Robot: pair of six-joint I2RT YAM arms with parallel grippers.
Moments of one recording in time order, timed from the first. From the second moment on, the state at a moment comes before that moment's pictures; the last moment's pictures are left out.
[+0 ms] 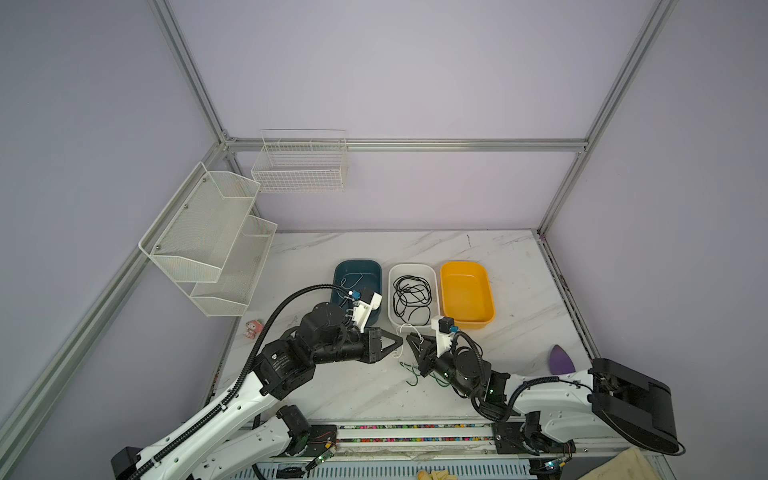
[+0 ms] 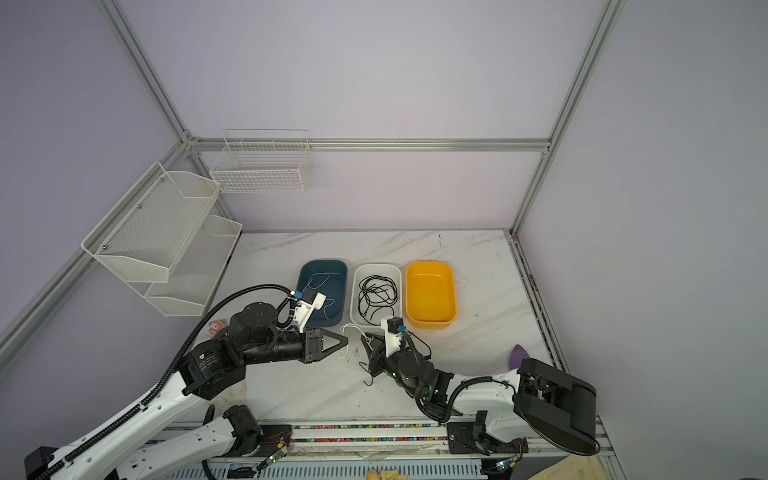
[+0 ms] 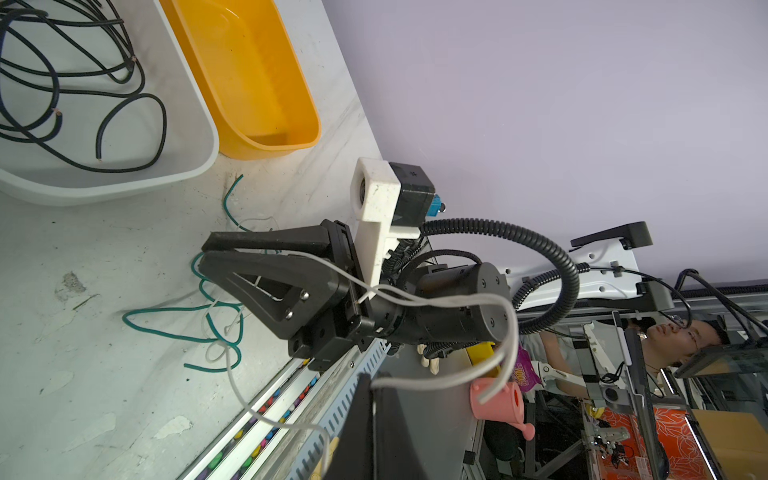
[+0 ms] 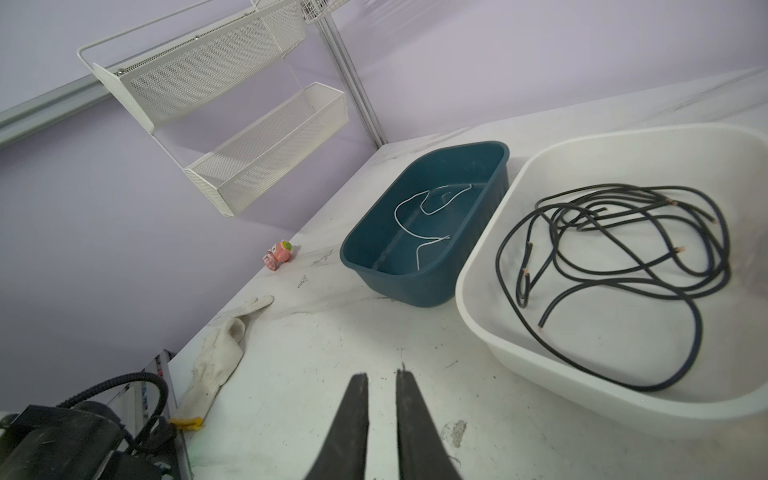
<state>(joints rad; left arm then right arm) -0.79 0.81 0.89 -0.51 0.43 -0.84 1.16 1.29 0.31 0.87 0.36 0.53</state>
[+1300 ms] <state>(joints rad) -0.79 0.93 1.75 -1.03 0.24 -0.64 1.04 1.16 0.10 0.65 0.47 0.94</state>
